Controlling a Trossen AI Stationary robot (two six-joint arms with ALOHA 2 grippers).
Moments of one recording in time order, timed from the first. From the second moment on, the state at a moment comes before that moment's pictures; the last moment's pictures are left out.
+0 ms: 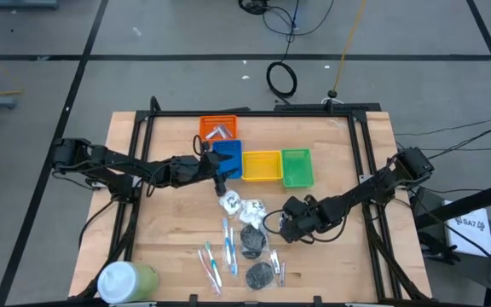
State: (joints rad) left arm 0.01 1.39 0.56 0.60 -0.35 0.02; right arm 0.43 1.67 0.82 -0.37 0.33 1.11
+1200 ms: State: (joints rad) left arm 0.01 1.39 0.56 0.60 -0.35 0.02; right arm 0.43 1.74 1.04 -0.74 0.36 1.22
